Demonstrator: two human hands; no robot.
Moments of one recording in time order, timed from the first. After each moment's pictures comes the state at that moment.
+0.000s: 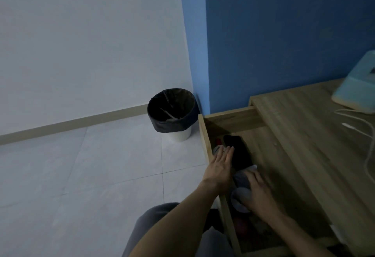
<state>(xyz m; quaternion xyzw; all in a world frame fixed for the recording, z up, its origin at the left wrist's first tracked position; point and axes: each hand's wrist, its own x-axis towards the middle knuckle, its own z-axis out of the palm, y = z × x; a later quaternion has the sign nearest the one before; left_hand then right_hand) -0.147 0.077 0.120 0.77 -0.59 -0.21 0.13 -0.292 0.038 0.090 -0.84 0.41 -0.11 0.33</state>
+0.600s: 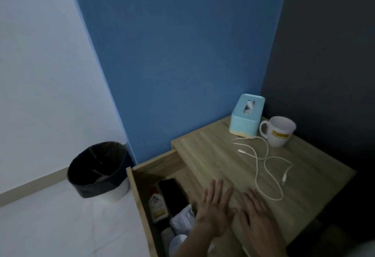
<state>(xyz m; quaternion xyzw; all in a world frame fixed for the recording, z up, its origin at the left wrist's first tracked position) -0.290 -0.008 0.111 0.66 -0.74 -0.11 0.07 -0.442 -0.013 0.114 -0.77 0.57 -0.27 0.12</state>
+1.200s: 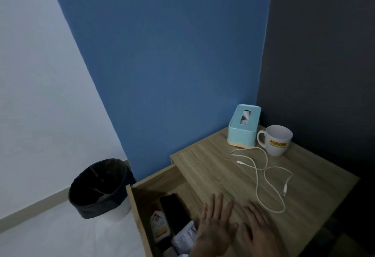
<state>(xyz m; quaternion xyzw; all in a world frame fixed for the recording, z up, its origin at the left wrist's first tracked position) -0.289 -0.022 0.083 0.65 -0.75 0.04 0.11 -0.443 -0.027 0.107 -0.79 0.52 -0.30 0.16</state>
